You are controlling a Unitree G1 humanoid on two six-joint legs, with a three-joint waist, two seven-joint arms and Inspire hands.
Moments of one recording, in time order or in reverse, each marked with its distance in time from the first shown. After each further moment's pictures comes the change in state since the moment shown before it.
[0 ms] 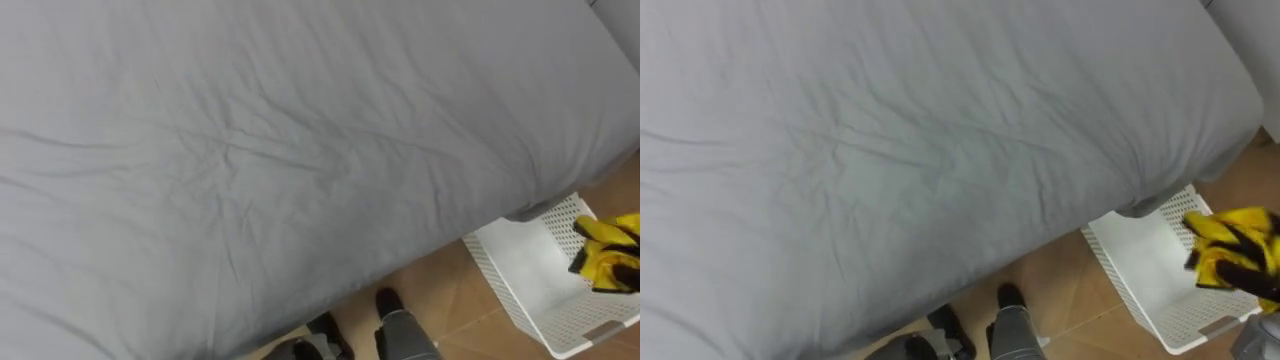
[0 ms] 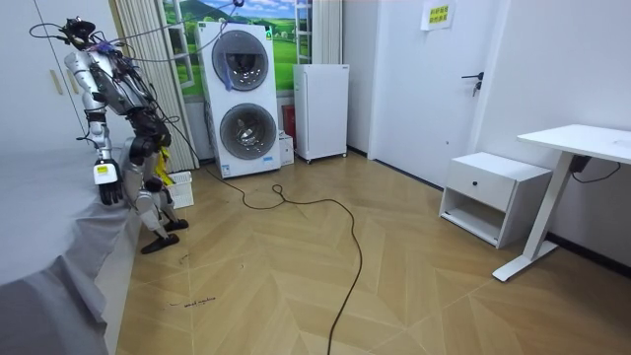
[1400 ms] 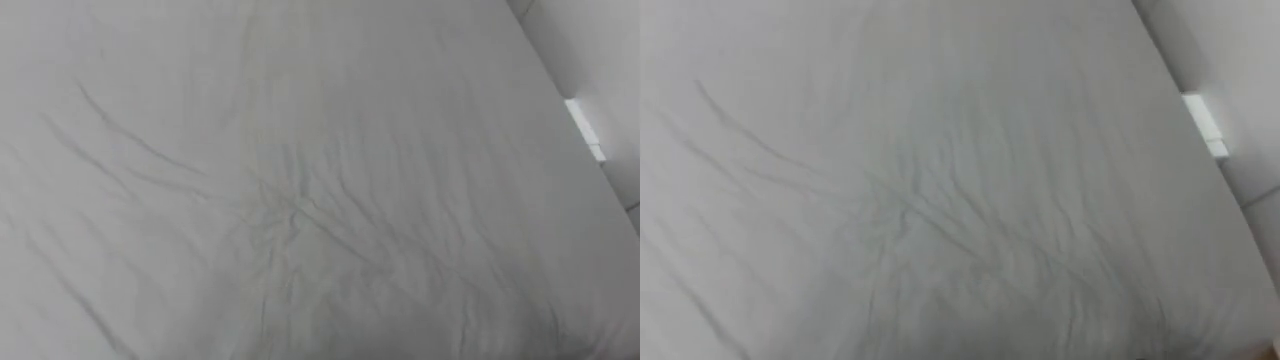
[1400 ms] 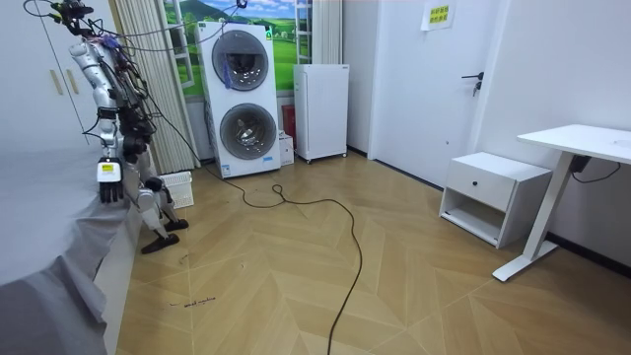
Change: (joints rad) left arm 0.155 0.018 0.093 -0.099 0.377 -0.052 0.006; right arm 0.330 0.264 0.134 -0.043 0.151 -0.049 0.139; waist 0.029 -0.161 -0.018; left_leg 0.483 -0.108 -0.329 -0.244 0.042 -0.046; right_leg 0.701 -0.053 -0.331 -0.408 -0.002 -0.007
